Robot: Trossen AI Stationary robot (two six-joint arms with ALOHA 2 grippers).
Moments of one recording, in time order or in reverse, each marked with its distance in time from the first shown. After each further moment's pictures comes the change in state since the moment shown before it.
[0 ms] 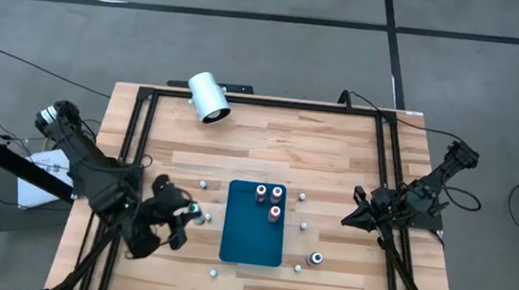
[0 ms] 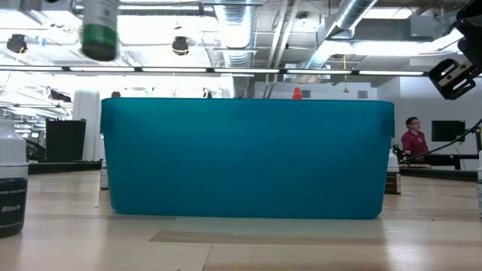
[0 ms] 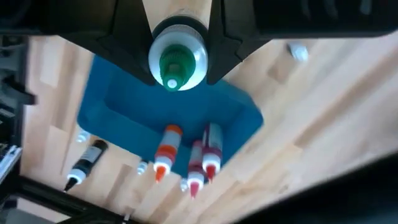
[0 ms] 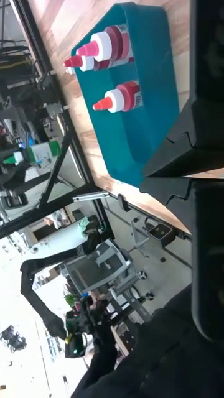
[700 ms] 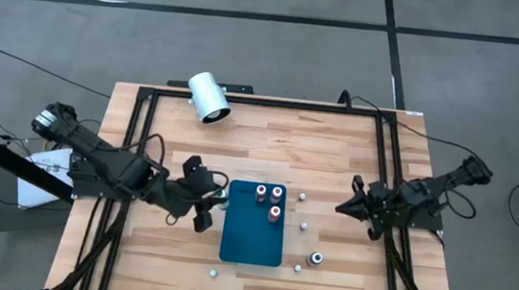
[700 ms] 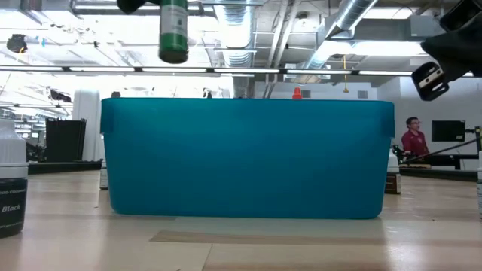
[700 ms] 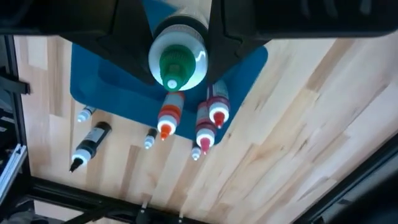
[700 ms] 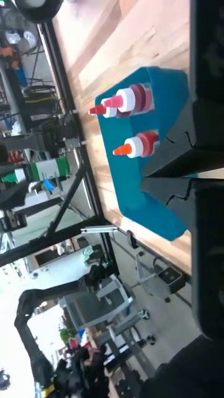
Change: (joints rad) left arm 0.317 0.001 0.014 0.300 0.253 0.523; right arm -0.268 0.001 -0.002 -0.006 -0.152 -0.138
